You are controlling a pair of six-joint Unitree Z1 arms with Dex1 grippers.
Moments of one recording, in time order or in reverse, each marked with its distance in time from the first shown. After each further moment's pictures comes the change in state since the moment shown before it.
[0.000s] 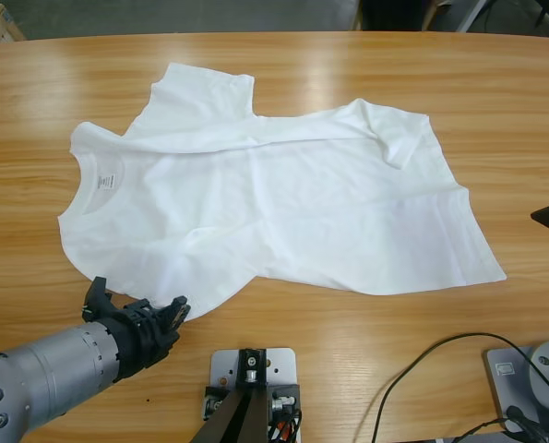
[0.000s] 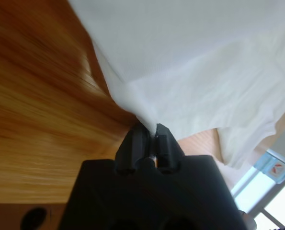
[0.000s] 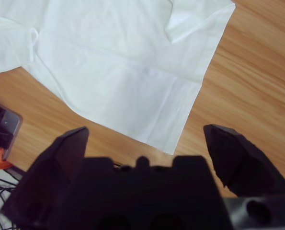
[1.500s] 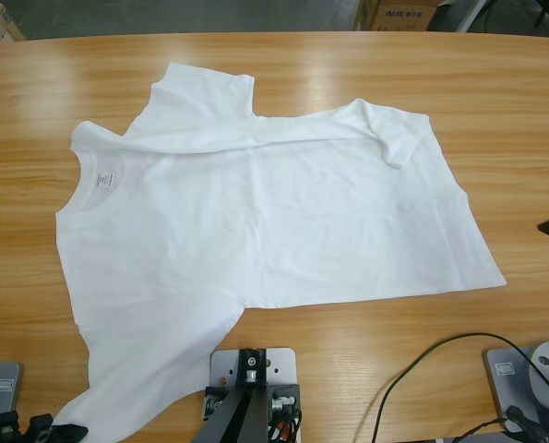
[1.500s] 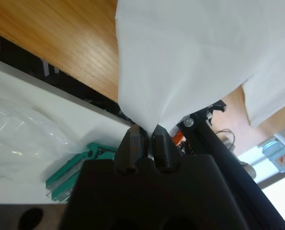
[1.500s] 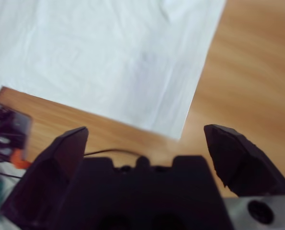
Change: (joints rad) arm 0 -0.352 -0.457 -0.176 0.675 -0.126 -0.427; arm 1 0.000 0.017 -0.042 0.123 0.001 0.228
